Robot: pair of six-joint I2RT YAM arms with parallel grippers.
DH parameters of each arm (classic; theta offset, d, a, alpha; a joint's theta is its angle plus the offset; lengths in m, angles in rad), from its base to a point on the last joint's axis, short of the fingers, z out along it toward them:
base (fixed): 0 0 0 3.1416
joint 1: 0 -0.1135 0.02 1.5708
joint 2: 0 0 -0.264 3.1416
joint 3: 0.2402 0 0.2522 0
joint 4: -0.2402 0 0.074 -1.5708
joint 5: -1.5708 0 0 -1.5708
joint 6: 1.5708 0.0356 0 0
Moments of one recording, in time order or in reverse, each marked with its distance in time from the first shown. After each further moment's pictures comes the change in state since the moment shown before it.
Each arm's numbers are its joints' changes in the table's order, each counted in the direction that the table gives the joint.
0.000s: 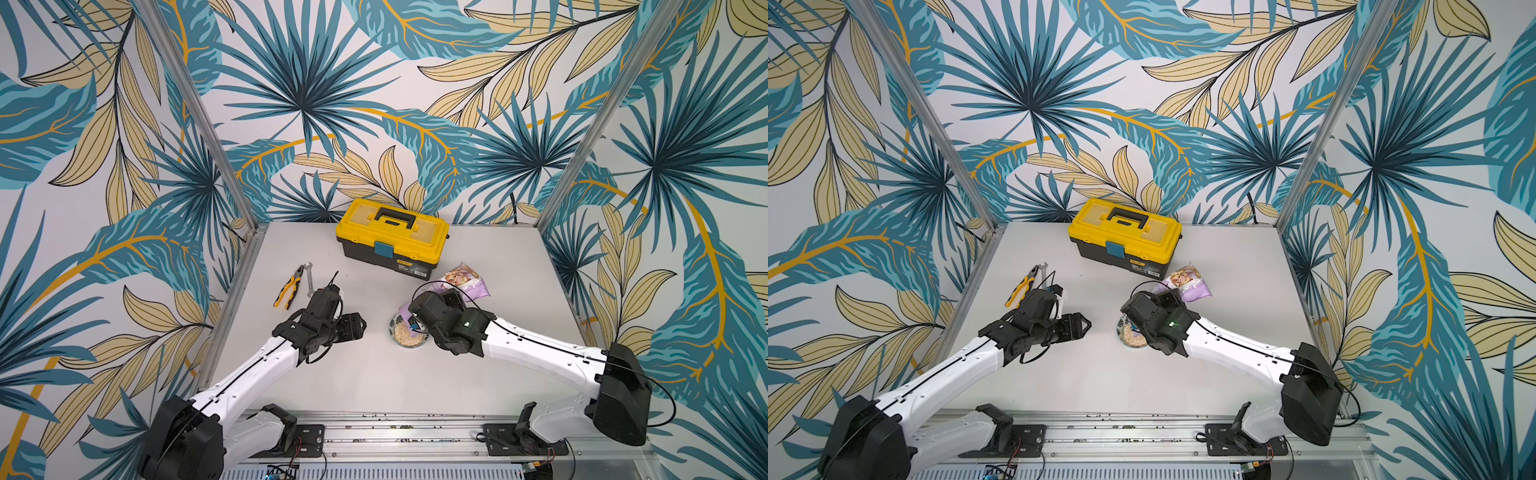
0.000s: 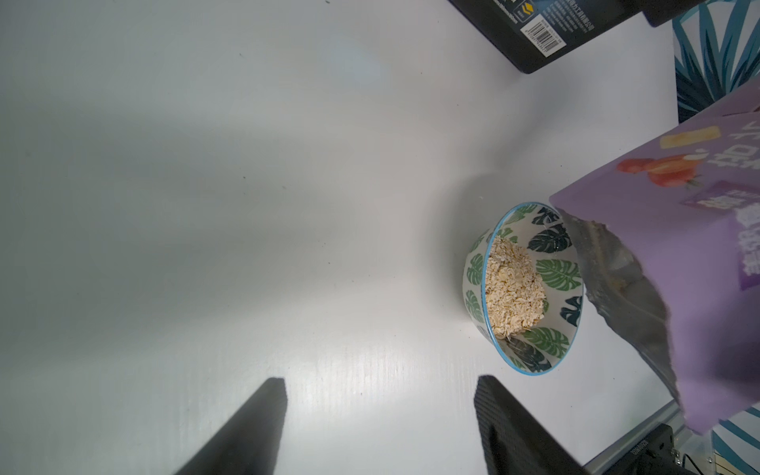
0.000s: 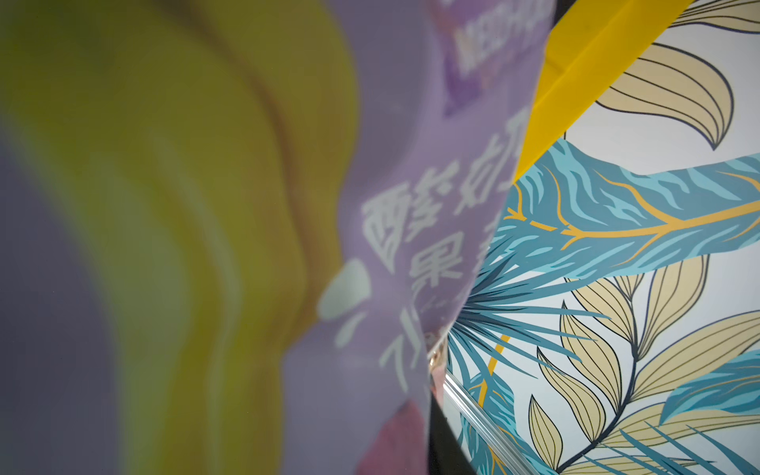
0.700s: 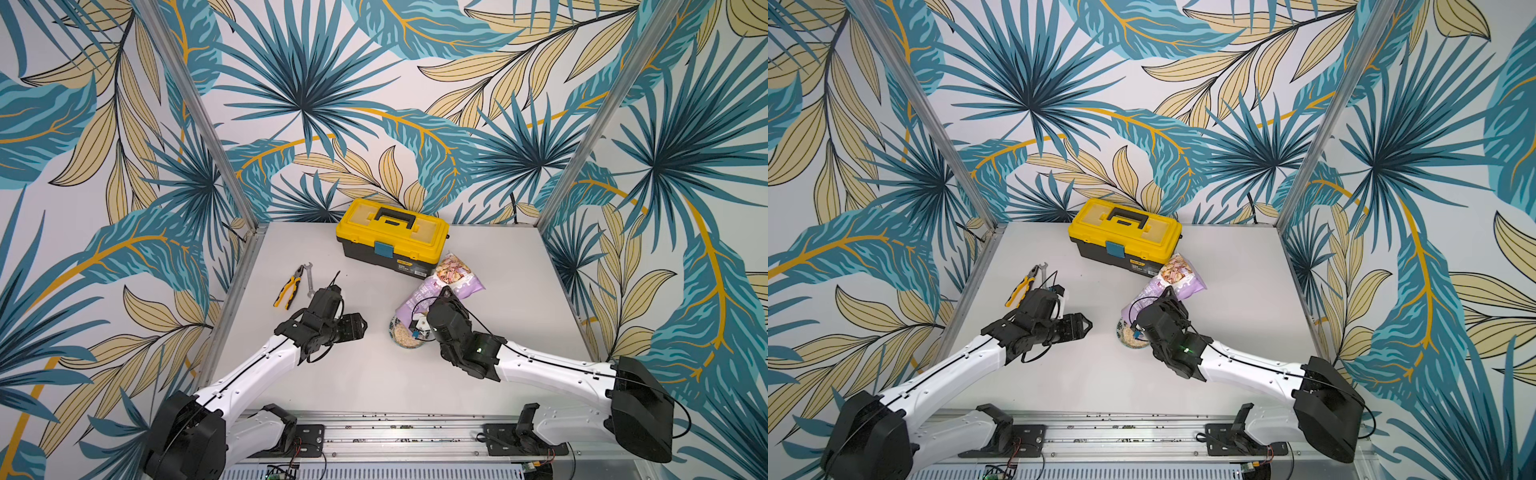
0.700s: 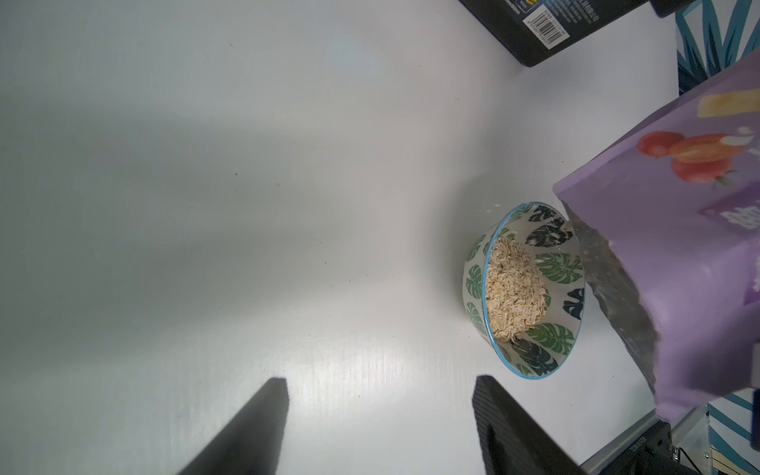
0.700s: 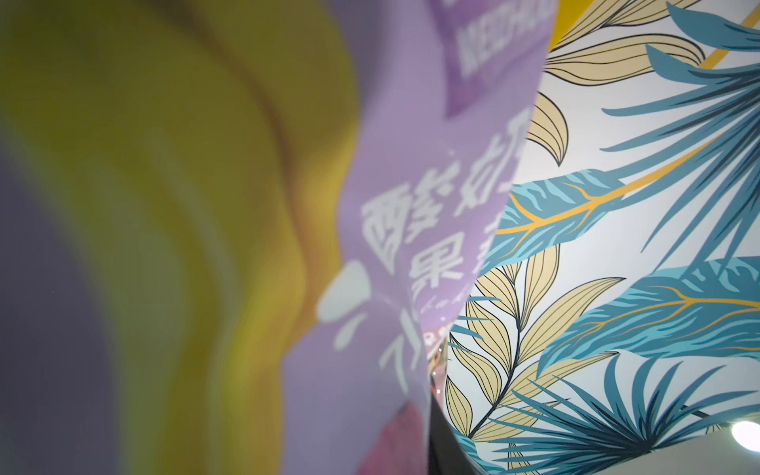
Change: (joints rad) left arm 0.003 0.023 0.000 0.011 -0.008 0.000; right arm -0.022 -0.140 -0.334 0.757 -0.014 -0.550
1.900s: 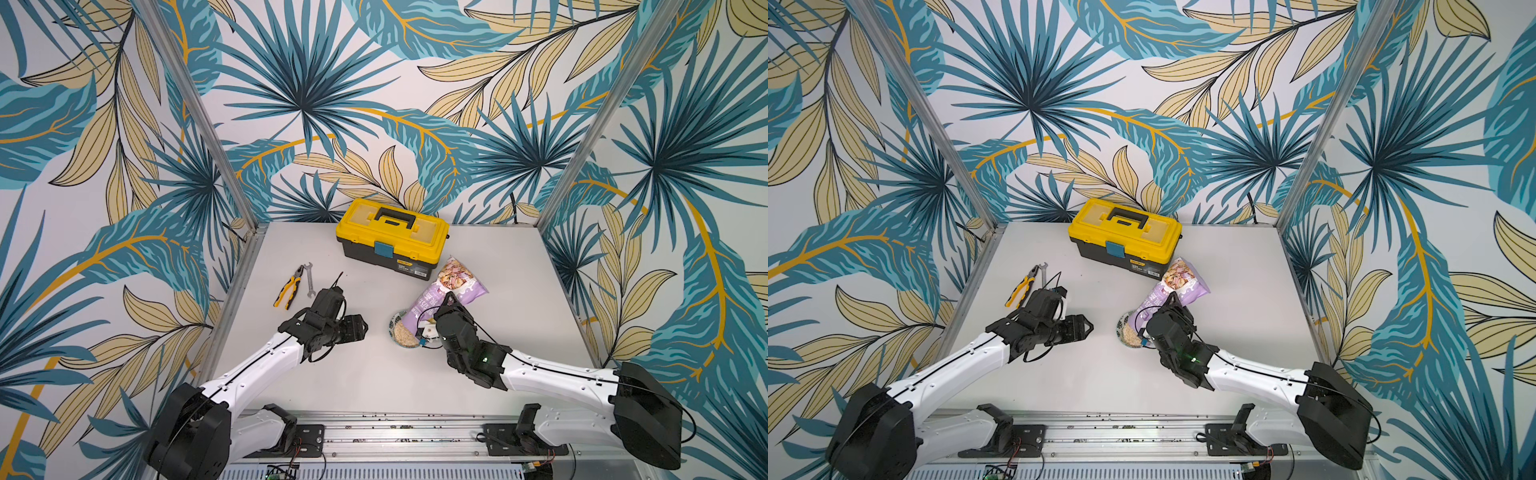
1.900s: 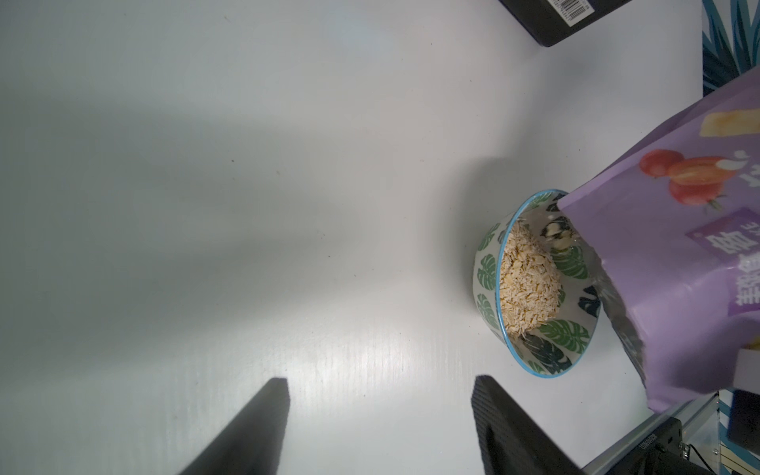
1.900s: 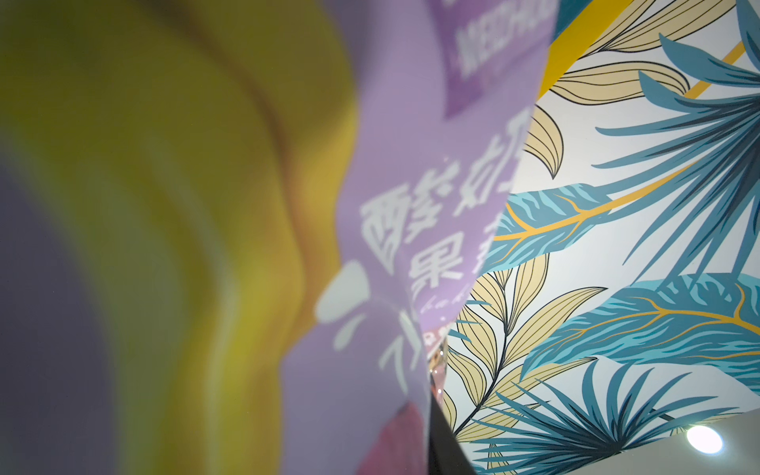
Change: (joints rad) left arm 0.010 0.038 0.002 0.000 -0.002 0.004; right arm 0.004 -0.053 -0.121 0.099 0.018 -0.095
